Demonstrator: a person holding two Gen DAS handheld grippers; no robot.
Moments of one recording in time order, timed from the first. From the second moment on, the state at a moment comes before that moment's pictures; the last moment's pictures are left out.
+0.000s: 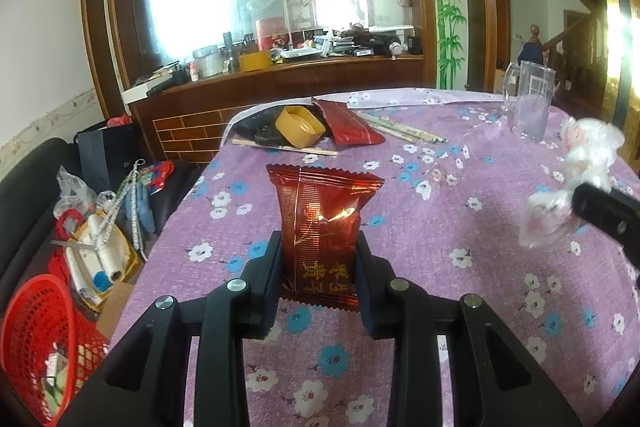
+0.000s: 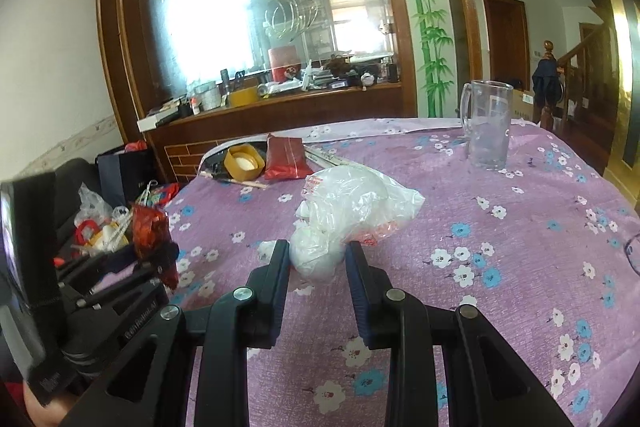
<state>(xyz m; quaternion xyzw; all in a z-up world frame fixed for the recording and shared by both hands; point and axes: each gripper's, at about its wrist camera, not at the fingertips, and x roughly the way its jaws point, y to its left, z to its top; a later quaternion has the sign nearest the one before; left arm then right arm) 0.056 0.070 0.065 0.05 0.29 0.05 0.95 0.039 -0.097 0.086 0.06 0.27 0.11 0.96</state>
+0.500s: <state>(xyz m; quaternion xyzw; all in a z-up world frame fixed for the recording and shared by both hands) -0.035 0.076 0.079 0.05 0.28 0.06 0.96 -0.032 -0.110 0.117 0.09 0.25 0.15 0.95</state>
